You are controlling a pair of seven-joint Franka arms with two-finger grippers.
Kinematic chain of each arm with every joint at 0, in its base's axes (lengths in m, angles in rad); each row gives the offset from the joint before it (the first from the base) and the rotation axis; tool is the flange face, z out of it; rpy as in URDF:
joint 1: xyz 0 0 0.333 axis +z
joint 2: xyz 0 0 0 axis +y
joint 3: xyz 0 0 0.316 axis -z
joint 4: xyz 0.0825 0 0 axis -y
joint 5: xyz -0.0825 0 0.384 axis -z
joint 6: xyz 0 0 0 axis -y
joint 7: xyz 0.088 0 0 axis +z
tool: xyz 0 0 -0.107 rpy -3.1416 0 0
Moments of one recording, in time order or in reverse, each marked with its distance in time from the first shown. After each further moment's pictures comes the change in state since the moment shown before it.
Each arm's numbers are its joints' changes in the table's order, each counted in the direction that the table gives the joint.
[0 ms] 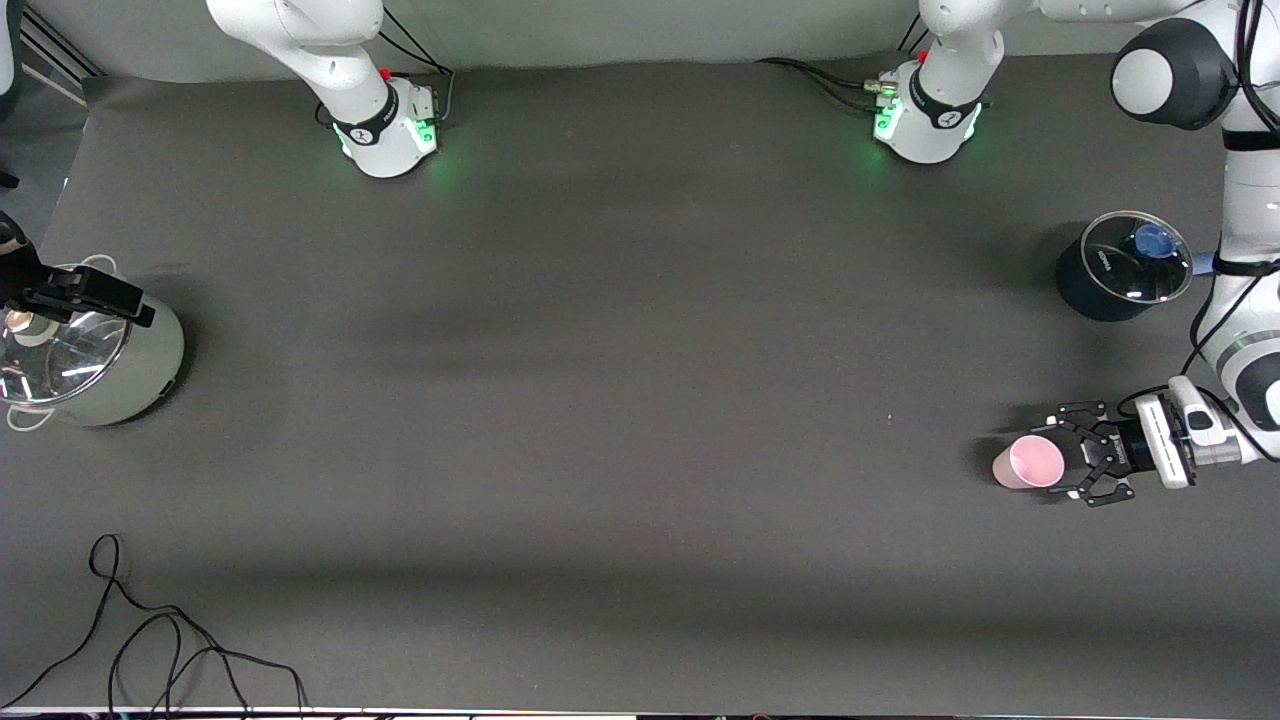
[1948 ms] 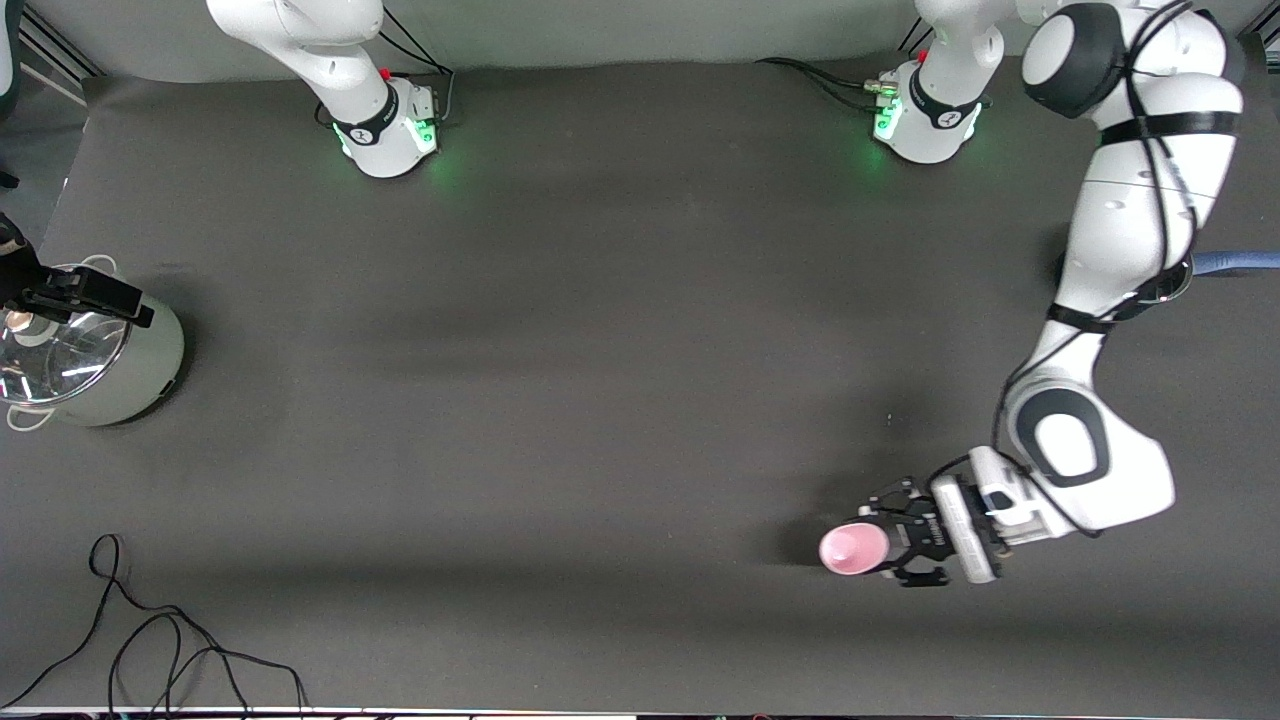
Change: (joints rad) left arm -0.311 0.008 0.340 0.138 0.025 0.538 0.489; right arm -0.002 0.002 0.002 0.000 0.000 0.000 0.000
